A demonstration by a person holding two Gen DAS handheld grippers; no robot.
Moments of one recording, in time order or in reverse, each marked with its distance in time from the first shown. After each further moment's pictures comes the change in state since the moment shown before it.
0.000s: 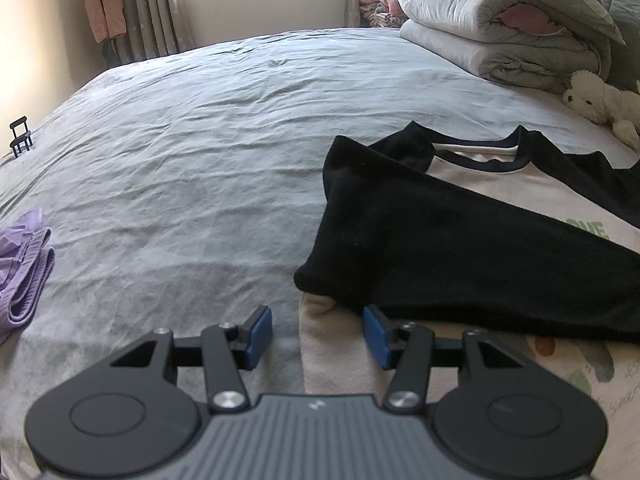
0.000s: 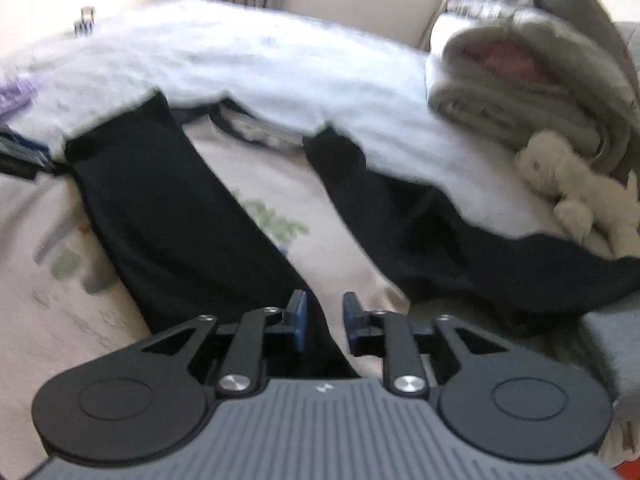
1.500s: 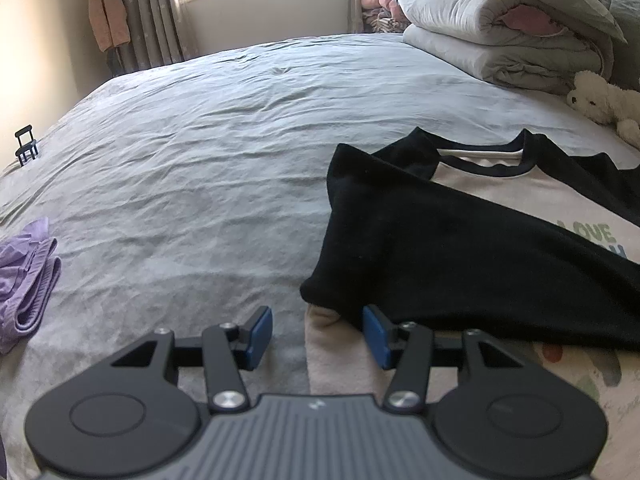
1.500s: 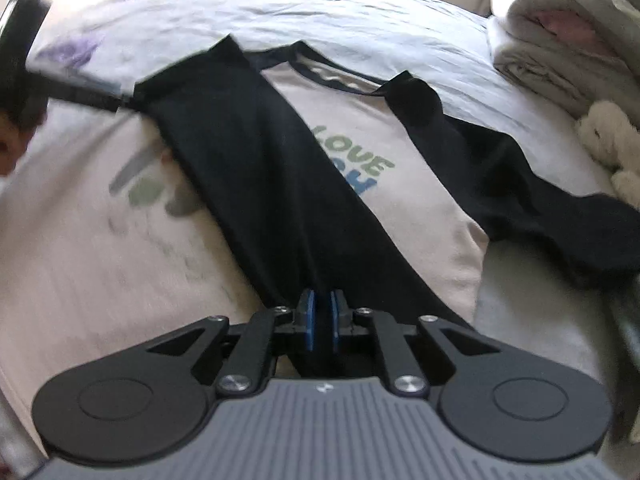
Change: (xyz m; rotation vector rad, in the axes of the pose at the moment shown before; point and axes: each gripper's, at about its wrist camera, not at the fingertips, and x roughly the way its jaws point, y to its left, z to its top) left arm 0.000 -0.001 0.002 0.011 -0.020 0.023; right arm -0.001 0.019 -0.018 -0.058 0.183 0.158
